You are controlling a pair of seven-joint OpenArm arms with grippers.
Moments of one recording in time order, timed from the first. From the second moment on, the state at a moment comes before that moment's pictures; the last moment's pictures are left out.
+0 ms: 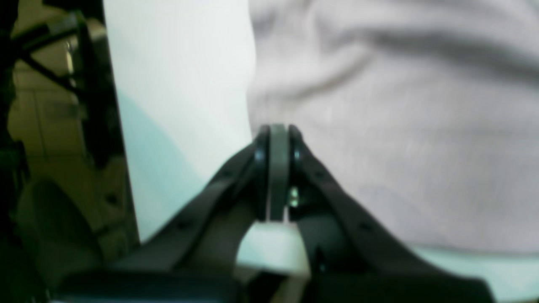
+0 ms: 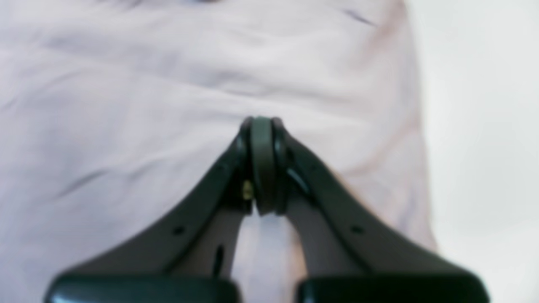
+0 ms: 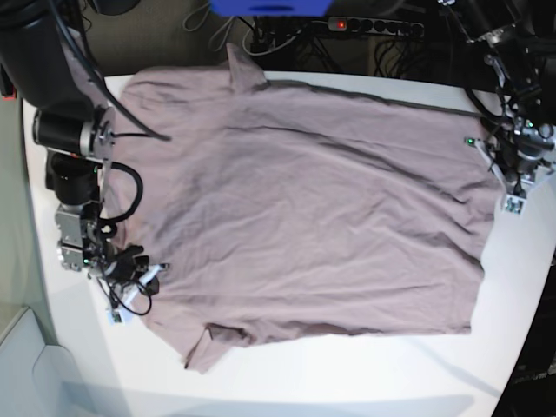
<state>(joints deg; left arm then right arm) 6.5 -11.0 -33.5 100.3 8.3 -38.7 52.6 38.3 12.6 11.6 25.3 -2.3 31.4 -15.1</state>
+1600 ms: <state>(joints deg) 12.5 -9.0 -36.7 100.2 8.1 -39.8 51.8 31.5 10.0 0.8 38.9 -1.3 7.9 -23.6</state>
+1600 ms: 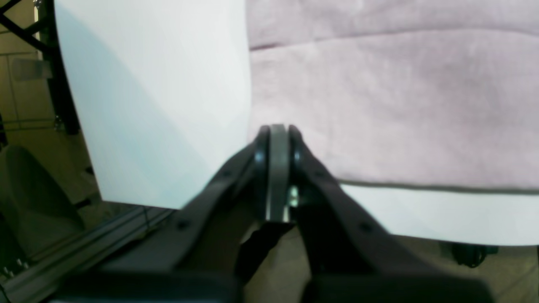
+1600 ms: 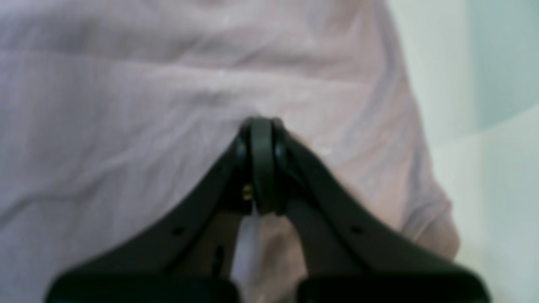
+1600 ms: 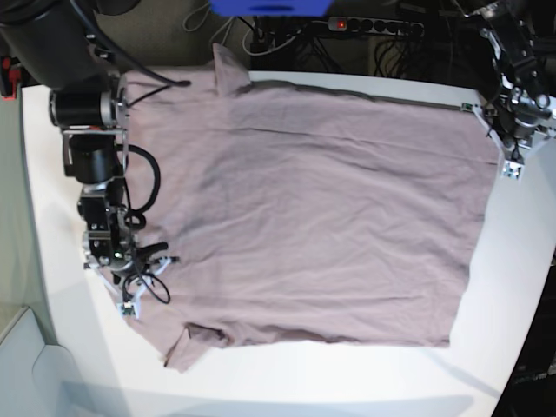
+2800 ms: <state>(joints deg) 12.4 -8.8 -36.4 101.1 7.9 -40.1 51.5 22.2 16.0 3.2 55.4 -1.5 8.4 -26.8</state>
